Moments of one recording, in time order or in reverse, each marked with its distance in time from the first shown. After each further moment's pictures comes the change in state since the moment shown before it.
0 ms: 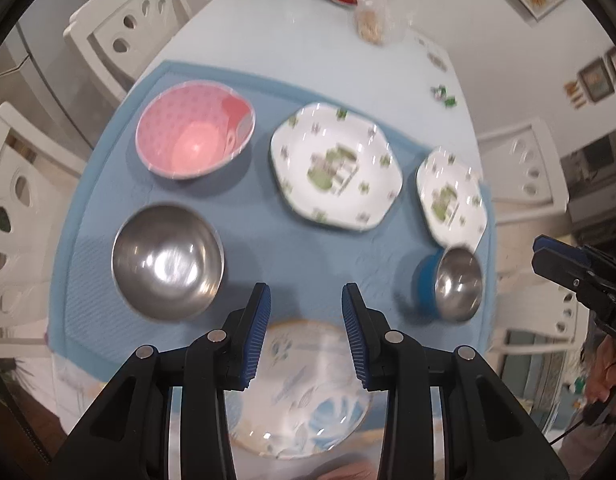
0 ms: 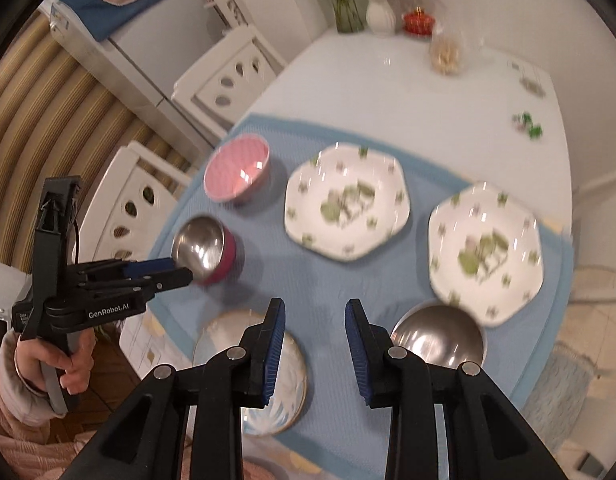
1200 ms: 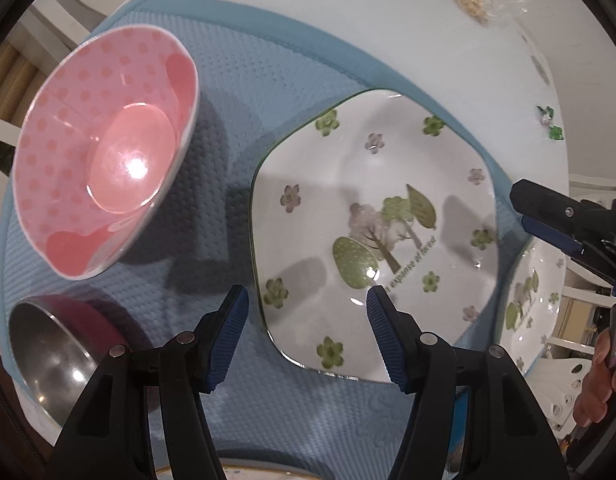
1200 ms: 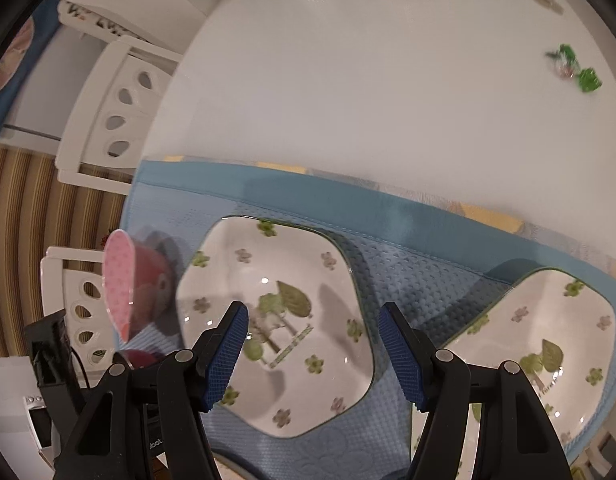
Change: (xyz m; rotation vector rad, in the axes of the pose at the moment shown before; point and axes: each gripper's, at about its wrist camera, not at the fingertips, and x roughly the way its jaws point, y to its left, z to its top) left arm 0.182 0.000 0.101 -0.227 0.179 0.118; right arm 0.209 -0.137 0.130 0.280 0.206 0.070
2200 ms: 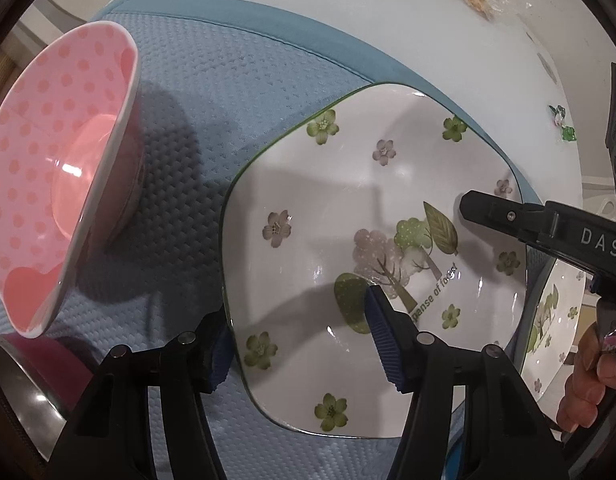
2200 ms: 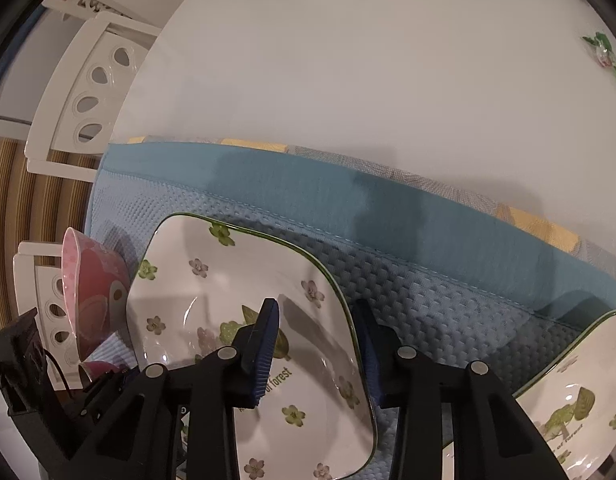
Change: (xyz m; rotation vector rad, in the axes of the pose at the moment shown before) left arm 0.027 -0.018 0.011 0.026 -0.040 0.013; right arm 0.053 -0.004 0.011 -0.036 0.043 -0.032
